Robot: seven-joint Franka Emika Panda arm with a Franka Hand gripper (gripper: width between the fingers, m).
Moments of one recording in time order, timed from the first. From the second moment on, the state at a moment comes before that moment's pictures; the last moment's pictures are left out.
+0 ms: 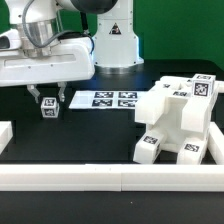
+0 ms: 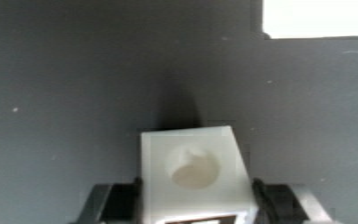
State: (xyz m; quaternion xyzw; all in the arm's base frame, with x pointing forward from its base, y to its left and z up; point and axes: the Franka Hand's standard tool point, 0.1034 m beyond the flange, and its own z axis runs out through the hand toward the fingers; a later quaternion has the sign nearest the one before) arm 0.404 -0.161 0.026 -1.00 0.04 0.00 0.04
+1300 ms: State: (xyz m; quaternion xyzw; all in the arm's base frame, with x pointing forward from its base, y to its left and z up) arm 0.438 -0.156 0.040 -0.99 0.05 0.09 0.03
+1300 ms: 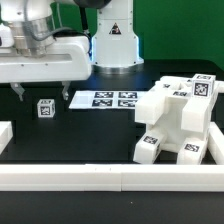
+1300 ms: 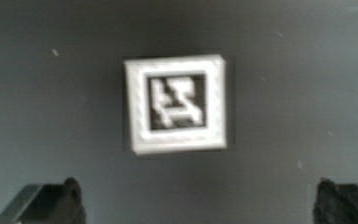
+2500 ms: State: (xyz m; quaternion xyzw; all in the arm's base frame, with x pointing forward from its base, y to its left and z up) arm 0.466 -0.155 0.049 -0.96 0.03 0.26 0.05
